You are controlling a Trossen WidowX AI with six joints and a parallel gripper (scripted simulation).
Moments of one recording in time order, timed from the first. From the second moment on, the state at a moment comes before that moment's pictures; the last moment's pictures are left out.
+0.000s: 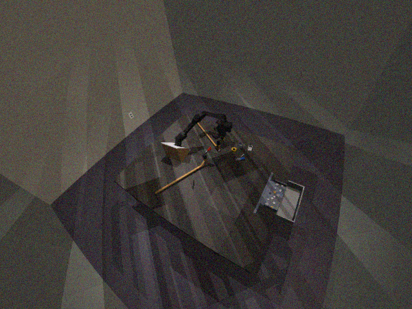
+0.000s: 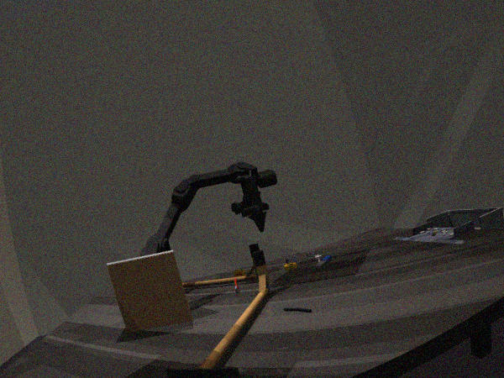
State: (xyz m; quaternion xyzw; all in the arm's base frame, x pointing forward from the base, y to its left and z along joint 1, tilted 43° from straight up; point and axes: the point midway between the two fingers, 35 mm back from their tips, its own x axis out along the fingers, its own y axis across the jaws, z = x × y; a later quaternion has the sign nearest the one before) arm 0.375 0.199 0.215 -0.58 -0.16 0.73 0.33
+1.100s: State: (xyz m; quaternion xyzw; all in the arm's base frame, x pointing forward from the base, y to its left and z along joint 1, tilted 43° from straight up) arm 0.406 0.048 0.100 -0.52 0.05 0.73 0.45
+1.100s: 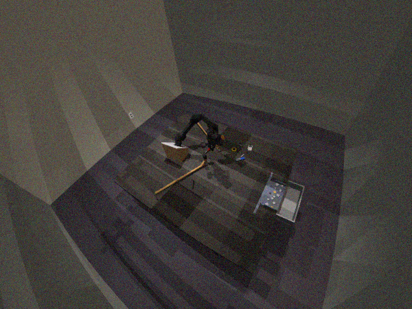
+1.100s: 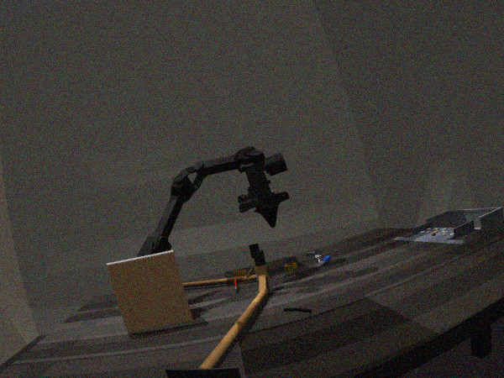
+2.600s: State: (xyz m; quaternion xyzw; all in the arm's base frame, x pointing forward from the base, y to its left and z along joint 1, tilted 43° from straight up) arm 0.291 -0.128 -0.042 -0.32 0.32 0.68 0.58
